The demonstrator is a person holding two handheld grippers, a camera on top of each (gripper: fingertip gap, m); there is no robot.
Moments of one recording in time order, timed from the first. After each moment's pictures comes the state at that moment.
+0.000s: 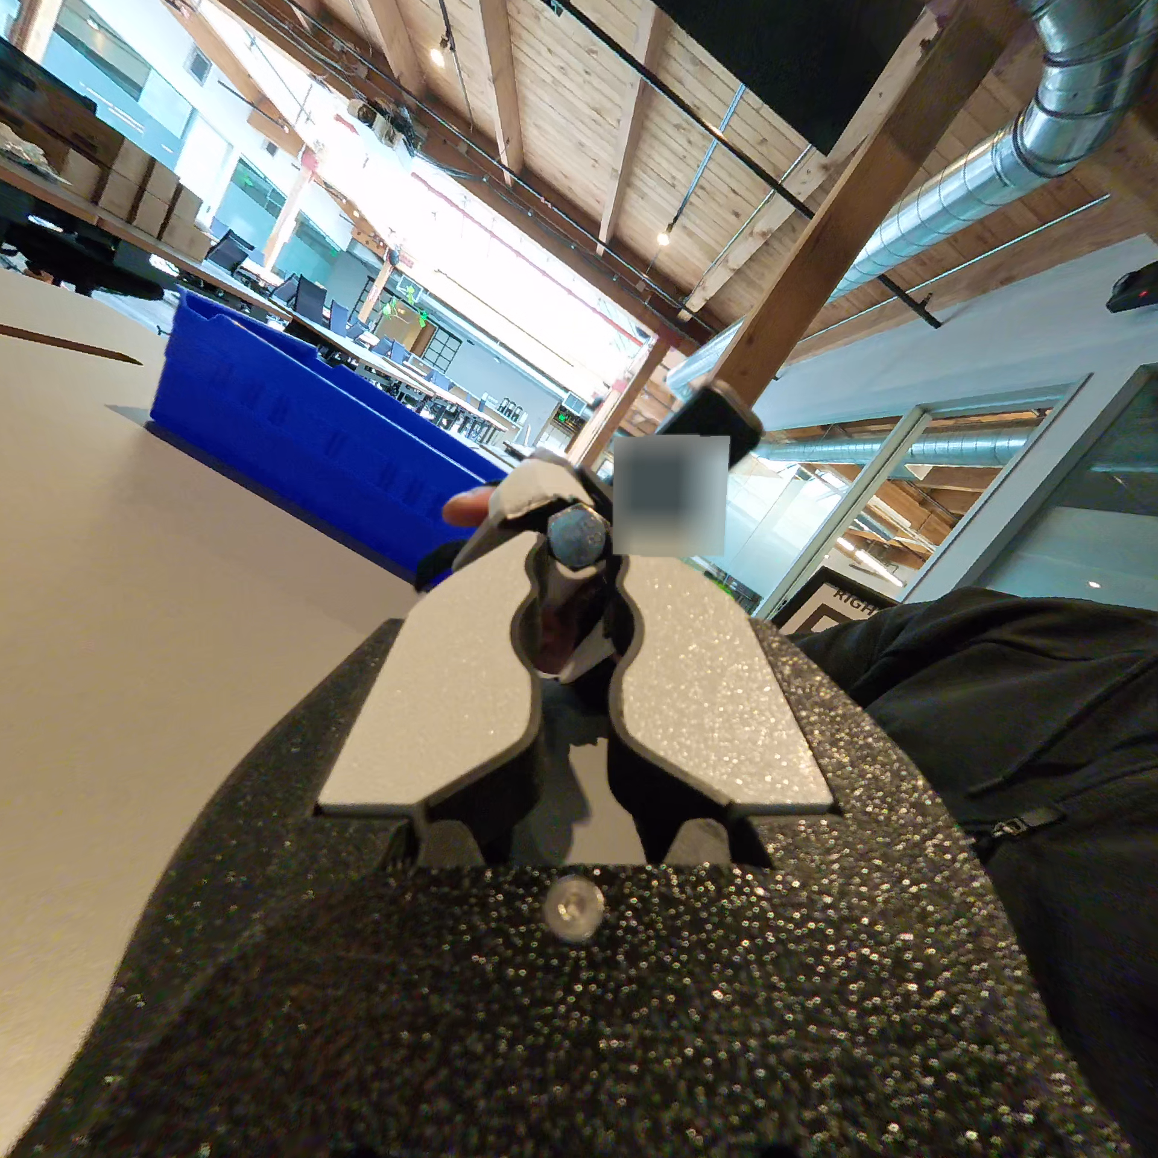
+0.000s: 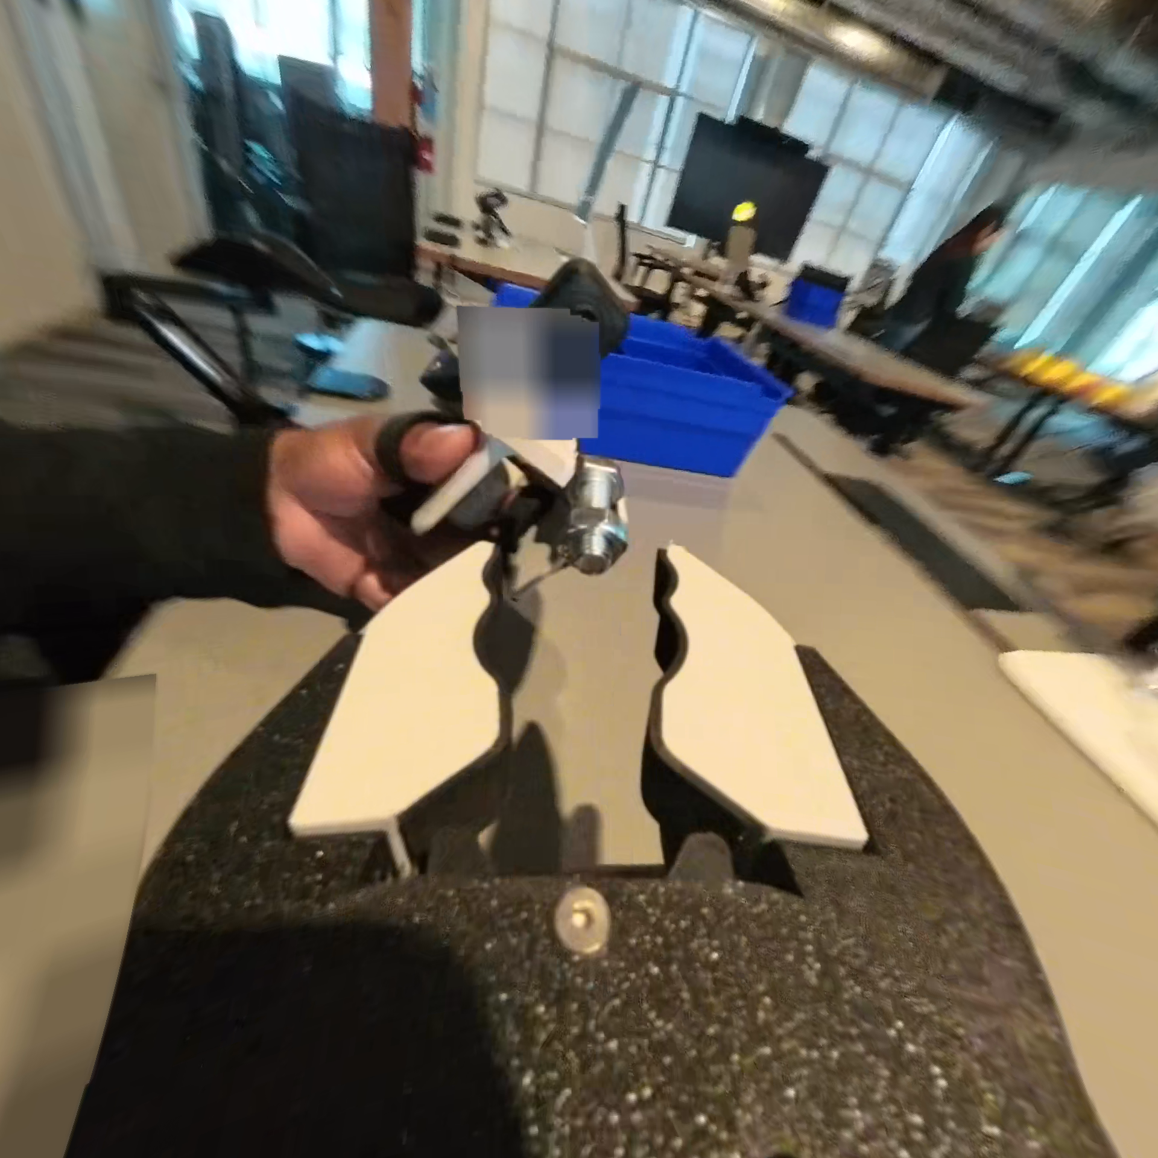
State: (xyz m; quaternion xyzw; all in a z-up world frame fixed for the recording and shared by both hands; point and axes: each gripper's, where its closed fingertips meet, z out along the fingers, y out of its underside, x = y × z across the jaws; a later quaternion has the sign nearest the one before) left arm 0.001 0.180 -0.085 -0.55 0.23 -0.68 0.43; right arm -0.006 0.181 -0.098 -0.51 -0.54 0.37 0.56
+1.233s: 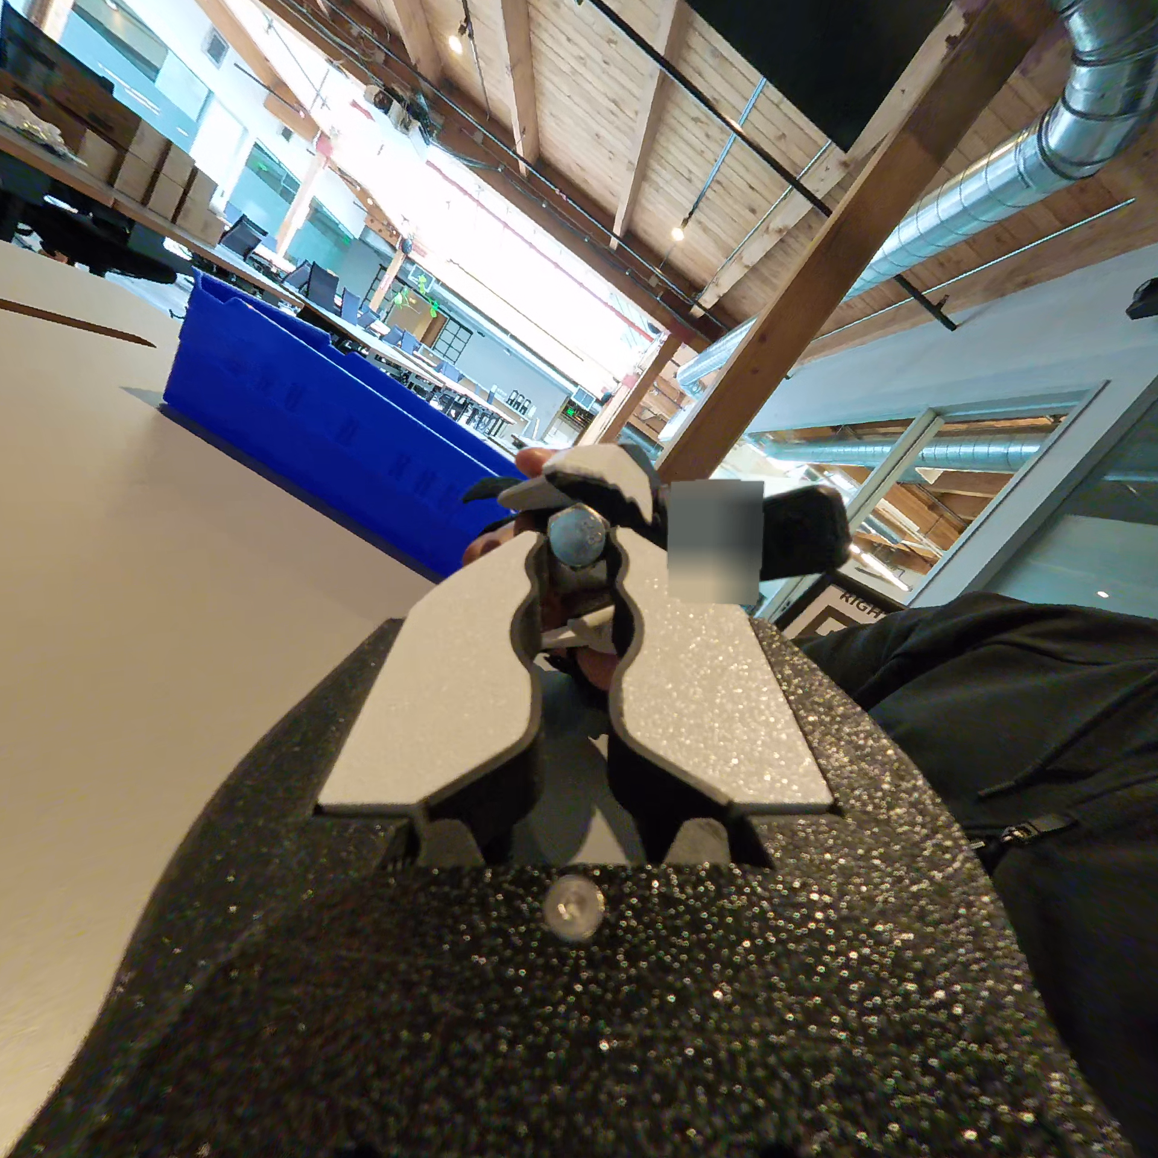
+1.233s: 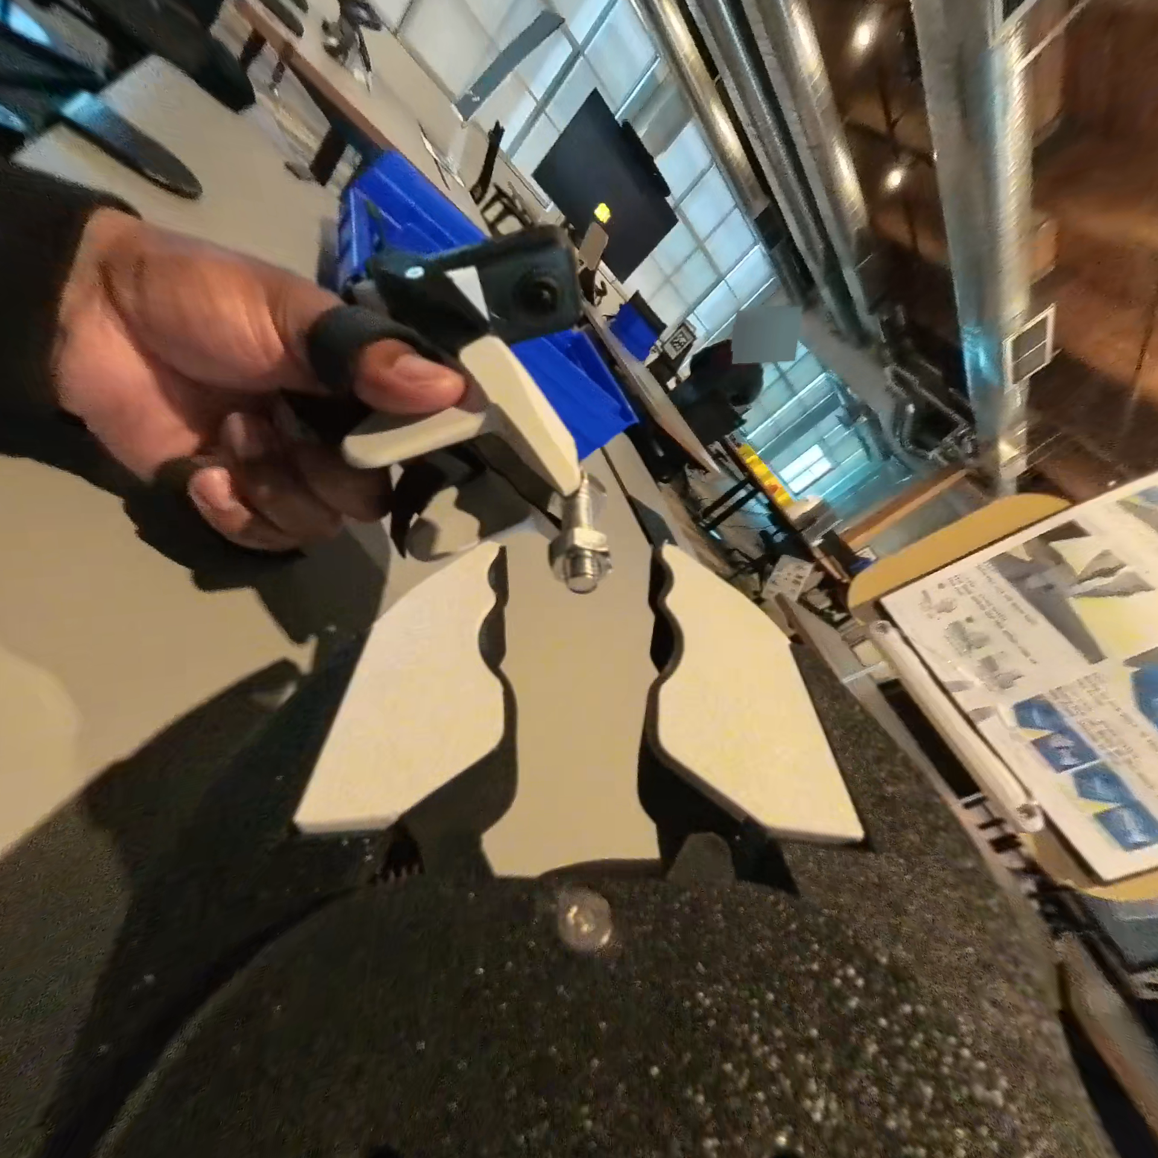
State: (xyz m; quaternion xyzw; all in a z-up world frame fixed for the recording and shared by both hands) left arm 0.002 0.182 -0.089 -0.56 0.22 -0.68 0.42; right arm -0.001 0.188 -0.093 -0.42 -0.58 0.12 0.68
